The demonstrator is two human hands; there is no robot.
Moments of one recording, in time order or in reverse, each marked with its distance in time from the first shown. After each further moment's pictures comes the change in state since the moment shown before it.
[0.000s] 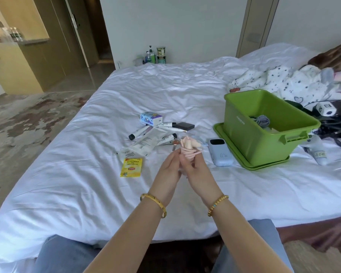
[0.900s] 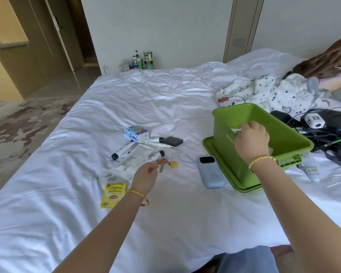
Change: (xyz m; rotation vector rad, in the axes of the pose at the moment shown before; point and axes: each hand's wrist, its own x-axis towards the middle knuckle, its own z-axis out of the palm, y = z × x) left_hand 0.121 -0.018 -0.040 0.712 0.181 -0.093; right_hand 0.135 -0.028 -0.167 -1.237 0.499 0.018
